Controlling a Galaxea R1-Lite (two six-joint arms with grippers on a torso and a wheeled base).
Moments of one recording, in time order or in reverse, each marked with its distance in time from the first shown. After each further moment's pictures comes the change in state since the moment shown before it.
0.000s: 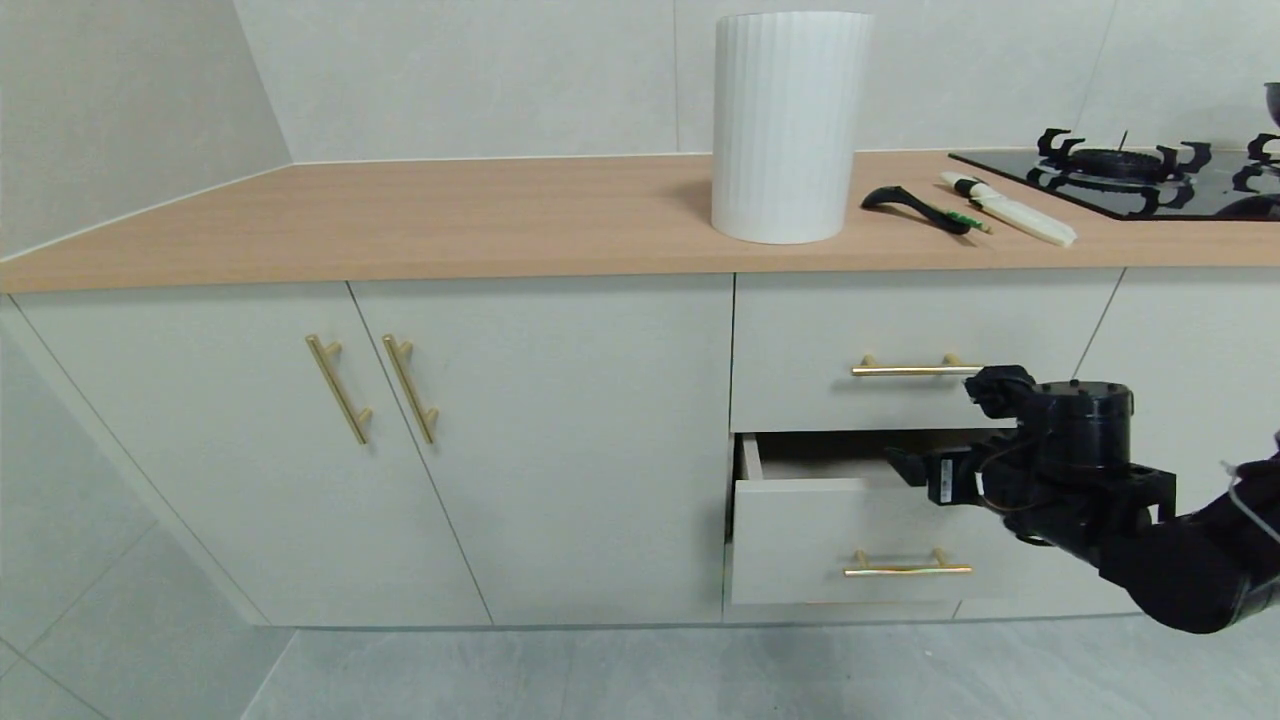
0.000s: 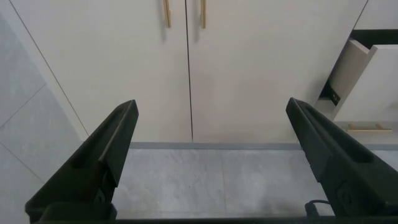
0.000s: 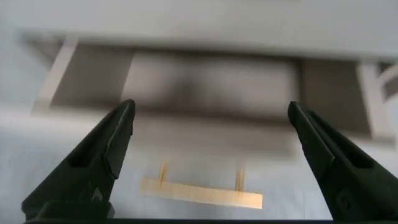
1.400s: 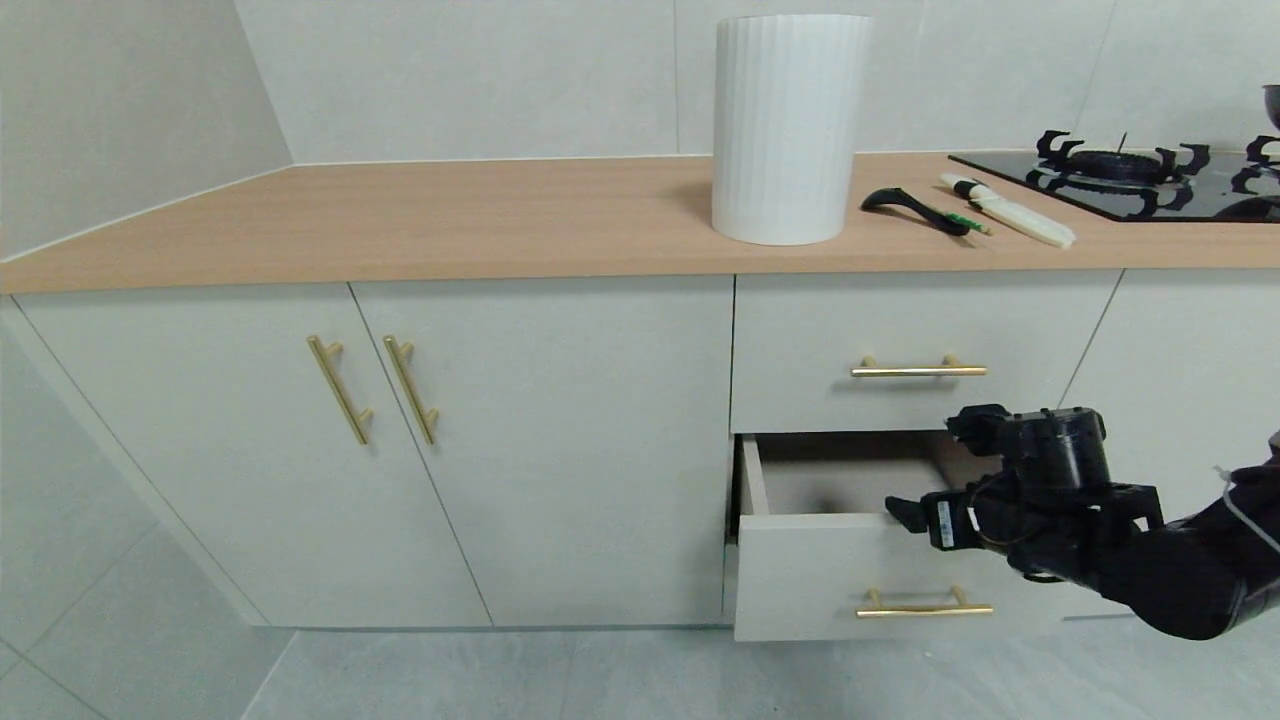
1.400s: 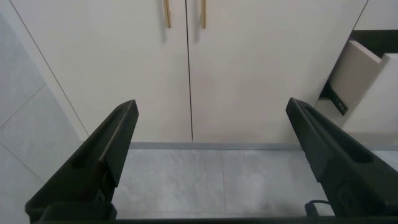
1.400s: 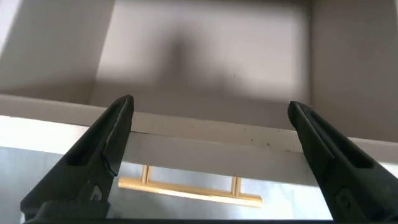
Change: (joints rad) left arm 0.000 0.000 0.000 0.000 0.000 0.000; right arm 0.030 0.004 0.018 0.273 -0.003 -0.006
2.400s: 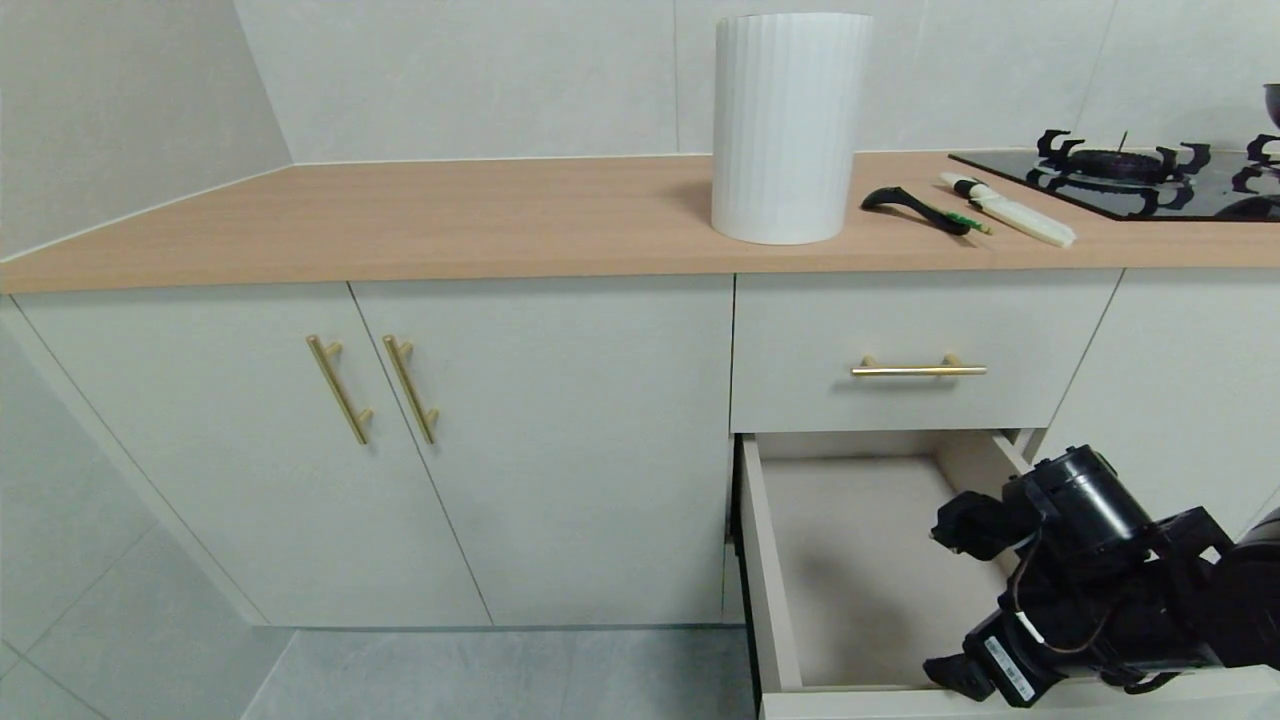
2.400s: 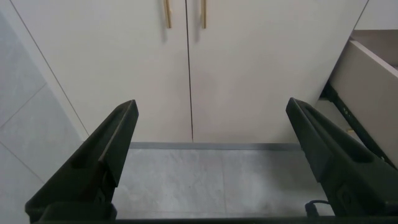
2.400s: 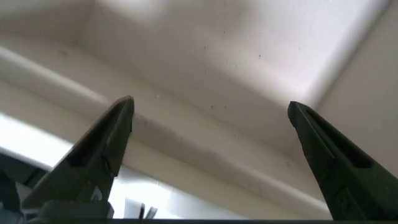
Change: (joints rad) left arm 0.000 0.000 0.000 0.000 0.000 0.000; right arm 0.163 -0.281 -0.004 0.686 0.041 -0.181
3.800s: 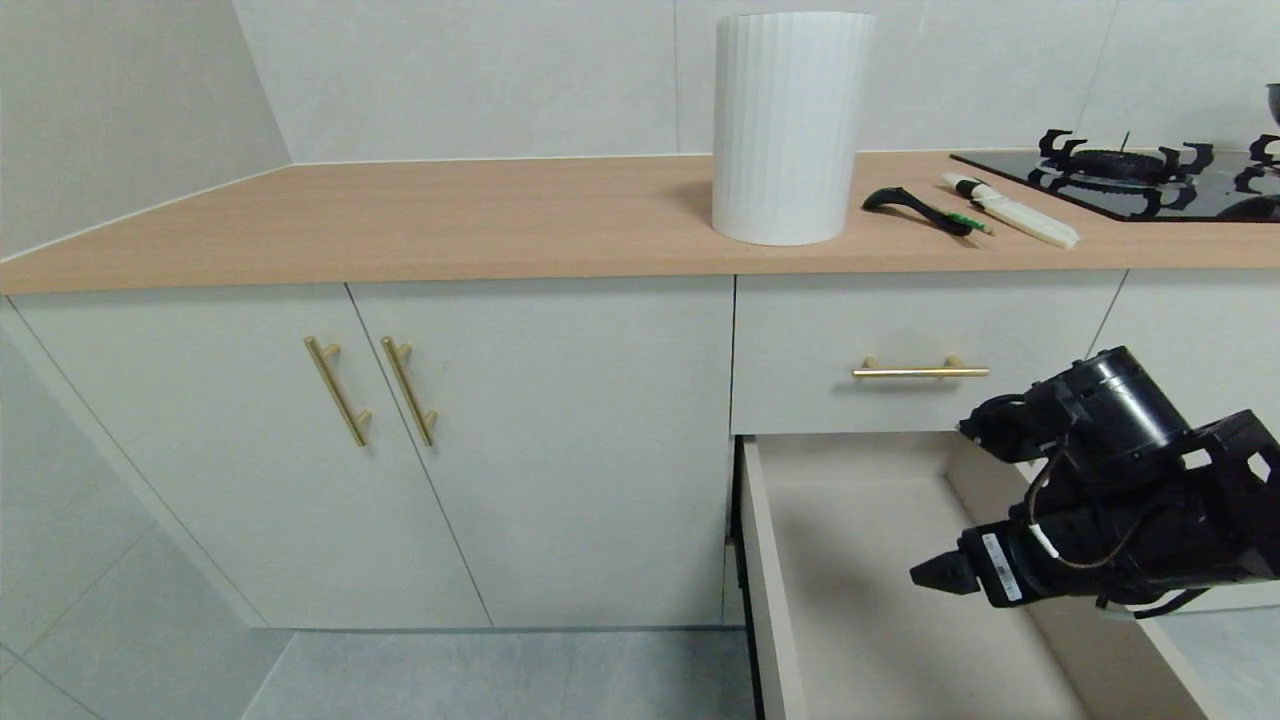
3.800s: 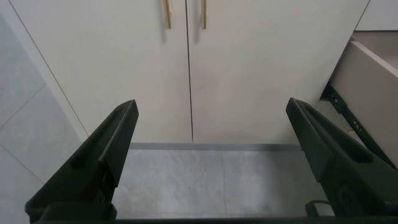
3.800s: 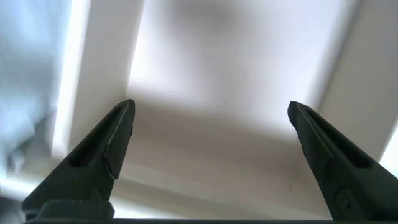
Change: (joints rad) left arm 0.000 0.000 0.000 0.000 0.000 0.000; right arm 0.001 -0.083 -0.245 0.221 -0.016 0.294
